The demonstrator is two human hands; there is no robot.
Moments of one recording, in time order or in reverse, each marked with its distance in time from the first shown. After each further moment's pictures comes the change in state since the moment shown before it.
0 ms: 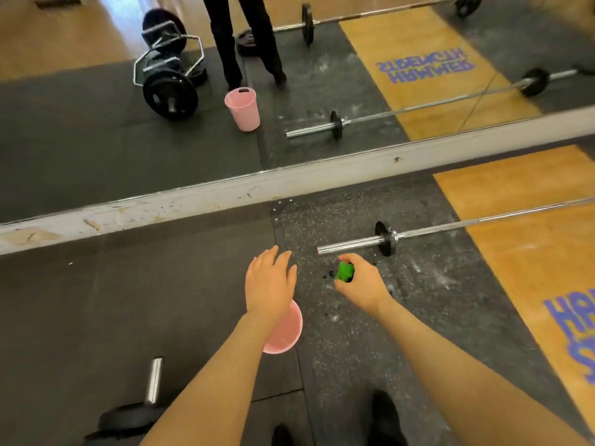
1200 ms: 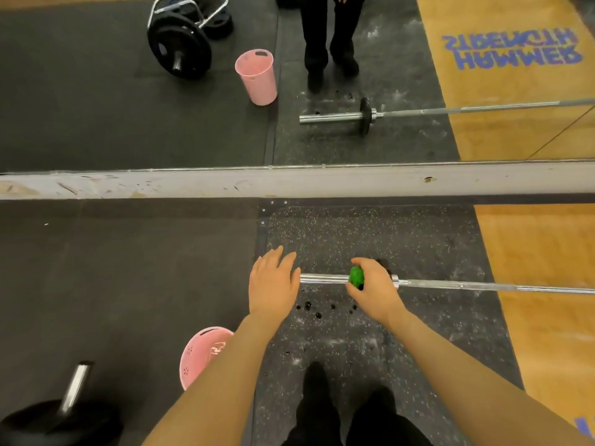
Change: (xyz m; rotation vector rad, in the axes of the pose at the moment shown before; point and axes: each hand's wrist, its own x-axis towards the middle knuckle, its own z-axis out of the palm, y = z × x) left_hand 0.264 0.115 0.173 0.028 -0.084 -0.216; right_hand 0.317 0.142 -0.131 -0.230 -0.206 -0.140
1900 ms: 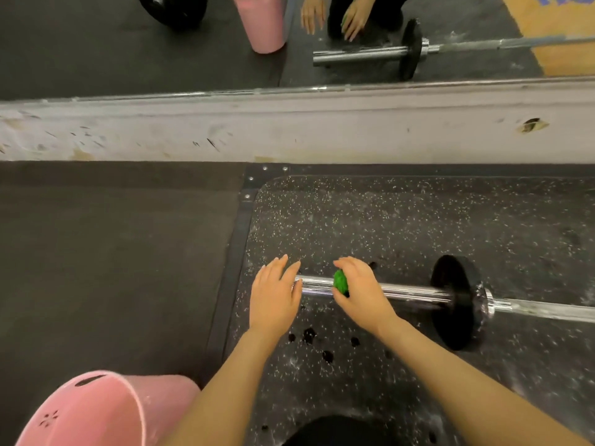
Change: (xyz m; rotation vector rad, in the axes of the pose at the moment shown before) left_hand 0.155 -0.135 0.431 -0.009 0.169 0.041; right_hand 0.259 0.259 0.296 -0.148 -0.020 -0.300
